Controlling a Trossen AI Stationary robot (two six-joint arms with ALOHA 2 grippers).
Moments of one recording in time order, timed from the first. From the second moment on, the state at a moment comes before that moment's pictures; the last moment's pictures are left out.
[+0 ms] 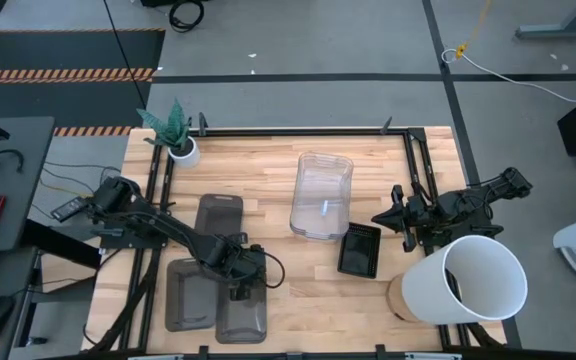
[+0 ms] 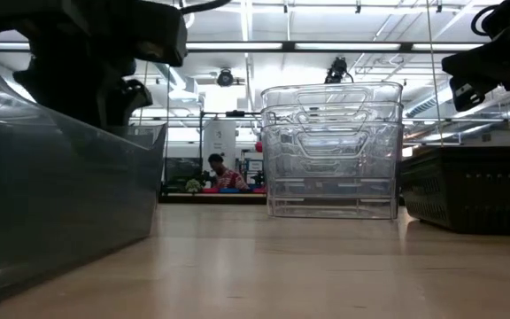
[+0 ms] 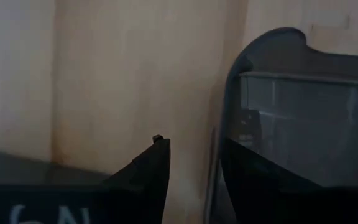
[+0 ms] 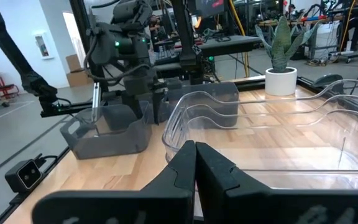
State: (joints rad) left arm -0.45 1.74 1.14 -0.70 -0.15 -0.52; right arm 0.38 0.01 0.06 -0.08 0.35 0.15
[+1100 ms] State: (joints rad) left arm -0.43 1.71 1.27 -0.82 -0.10 -0.53; right arm 0.38 0.01 0.06 -0.05 0.35 0.15
